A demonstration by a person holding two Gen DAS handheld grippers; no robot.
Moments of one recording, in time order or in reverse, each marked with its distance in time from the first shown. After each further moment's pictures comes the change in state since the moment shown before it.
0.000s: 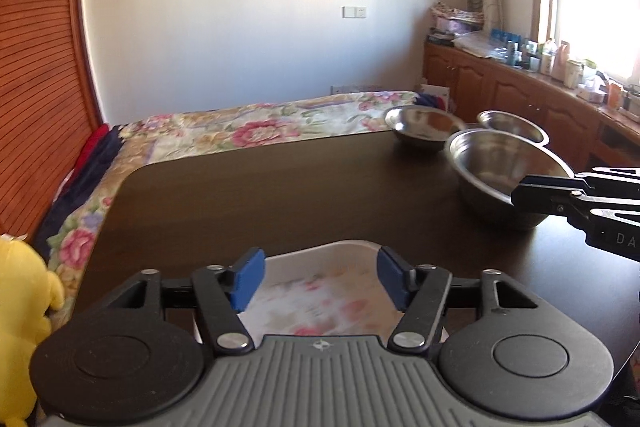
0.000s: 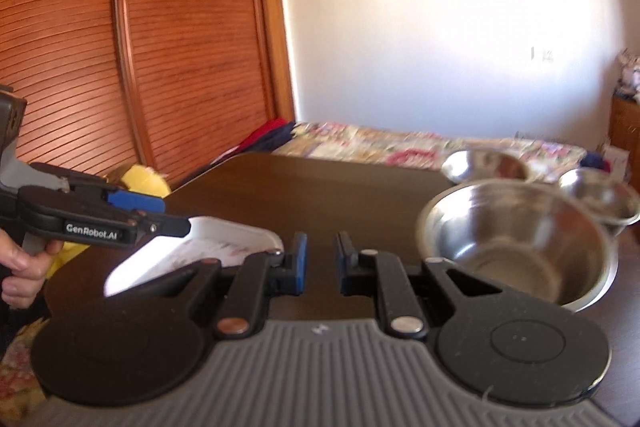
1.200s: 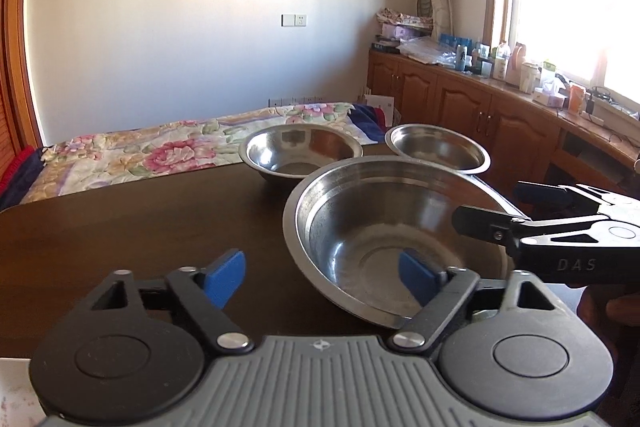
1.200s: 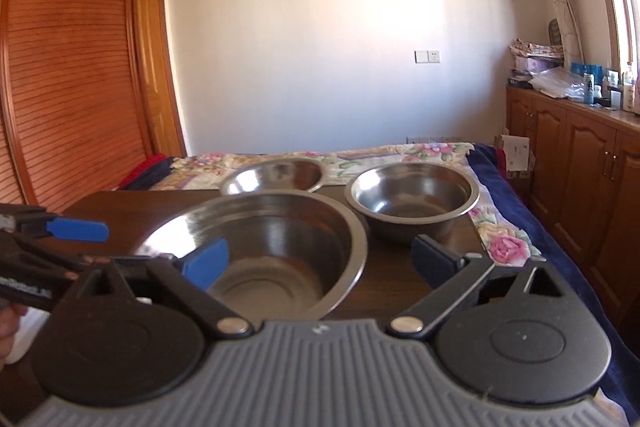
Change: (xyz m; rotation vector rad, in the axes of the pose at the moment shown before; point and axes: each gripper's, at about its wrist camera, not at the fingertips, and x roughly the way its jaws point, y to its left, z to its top) left arm 0.092 -0.121 0.037 0.022 -0.031 -0.136; right arm -0.005 -0.150 -0.023 0.128 -0.078 -0.271
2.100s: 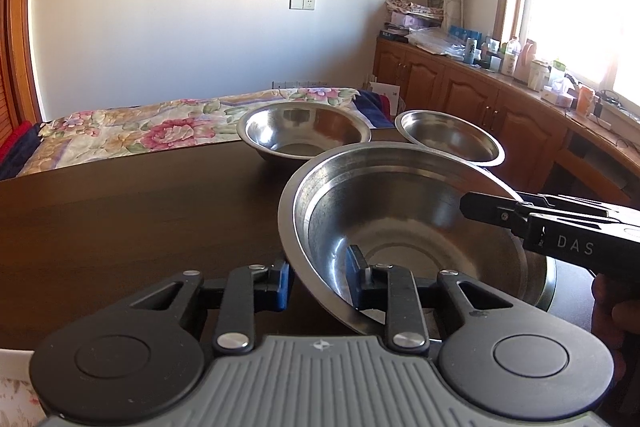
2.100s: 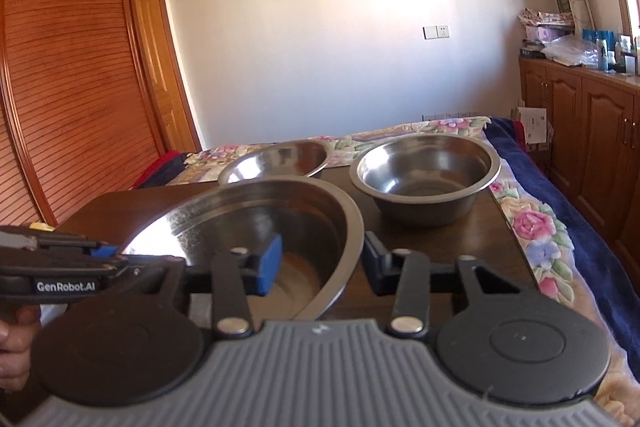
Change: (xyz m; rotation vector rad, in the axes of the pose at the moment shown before) left arm 0.022 0.004 -0.002 -0.053 0.045 -0.003; right arm 0.014 -0.015 -0.003 0.073 0.044 0.075
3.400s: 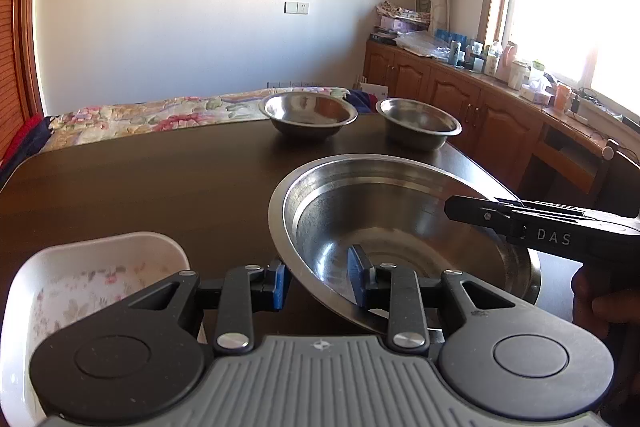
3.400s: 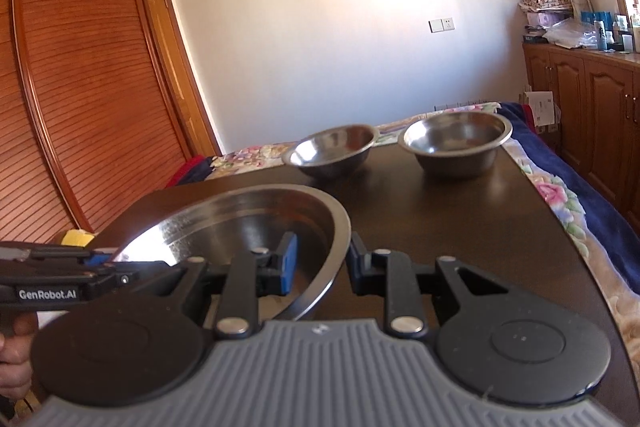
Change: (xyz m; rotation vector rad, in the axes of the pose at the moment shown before) left arm -0.090 0.018 -0.046 0.003 -0.007 -0.035; right arm -0.050 0.044 -0.028 0.064 0.002 0.040
